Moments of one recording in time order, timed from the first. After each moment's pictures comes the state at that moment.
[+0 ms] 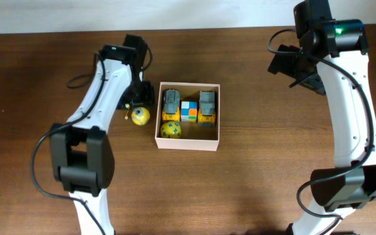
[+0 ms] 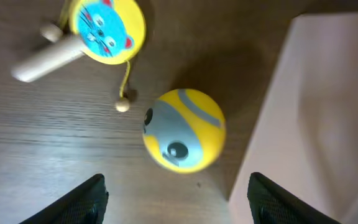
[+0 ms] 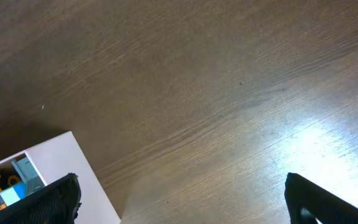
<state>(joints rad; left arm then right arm) -0.21 2.13 1.85 -1.27 -0.05 -0.29 0.07 1.90 2.12 -1.51 0.17 0.58</state>
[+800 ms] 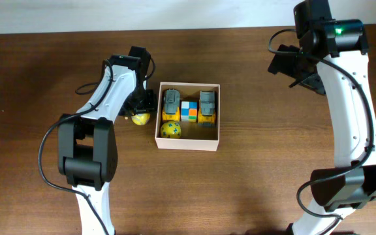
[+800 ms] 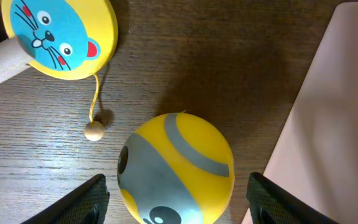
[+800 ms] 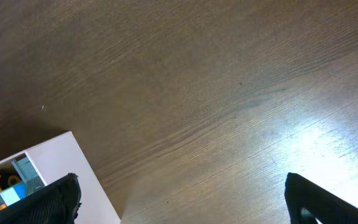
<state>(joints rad) -0.21 2.19 1.77 -1.16 -0.03 -0.26 0.07 1.90 2.12 -1.51 0.17 0.58</state>
